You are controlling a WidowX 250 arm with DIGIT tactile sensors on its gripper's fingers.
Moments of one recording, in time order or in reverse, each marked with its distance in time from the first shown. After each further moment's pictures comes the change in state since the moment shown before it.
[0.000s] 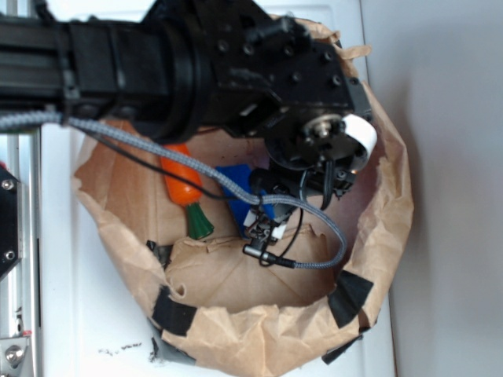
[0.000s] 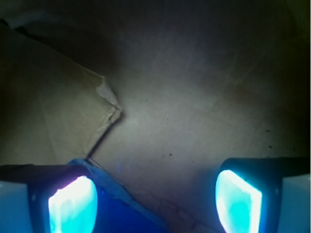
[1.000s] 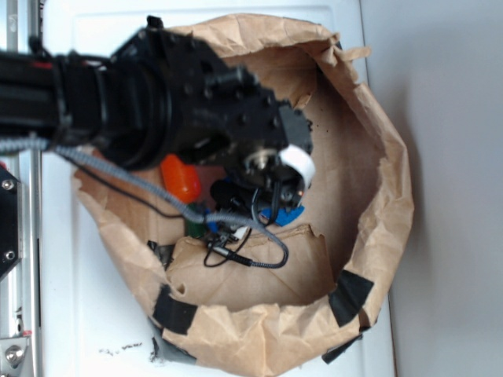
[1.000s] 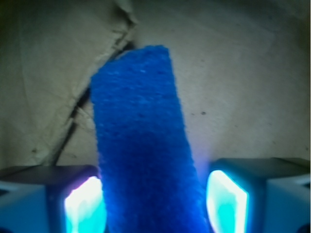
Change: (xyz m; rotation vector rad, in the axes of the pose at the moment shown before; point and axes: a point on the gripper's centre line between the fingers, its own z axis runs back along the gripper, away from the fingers) arm -0.023 -0.012 -0.037 0.045 0.005 -0.090
